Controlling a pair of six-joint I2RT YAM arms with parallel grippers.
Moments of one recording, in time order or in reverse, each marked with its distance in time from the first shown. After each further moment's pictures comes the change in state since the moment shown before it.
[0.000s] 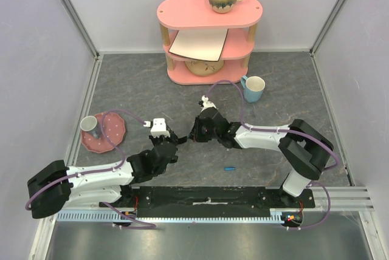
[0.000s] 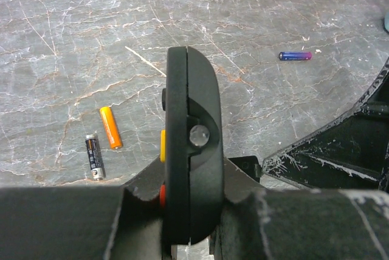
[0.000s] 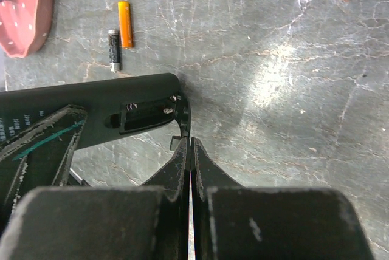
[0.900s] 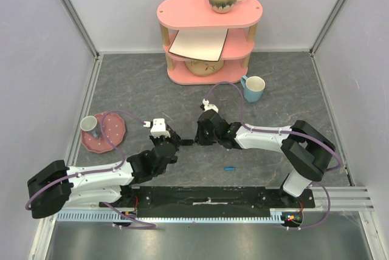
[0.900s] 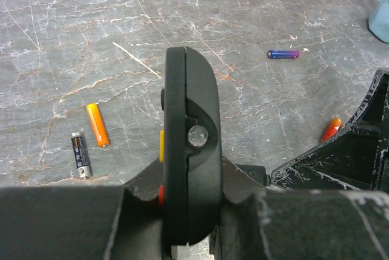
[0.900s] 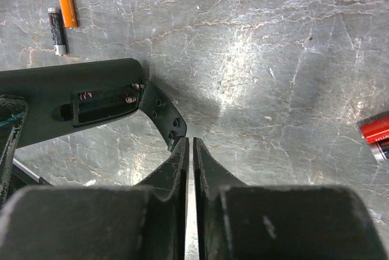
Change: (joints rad) left arm 0.000 0.004 -0.014 0.044 0.024 -0.015; right arm 0.015 -0.017 0.016 -0.173 0.075 -0.039
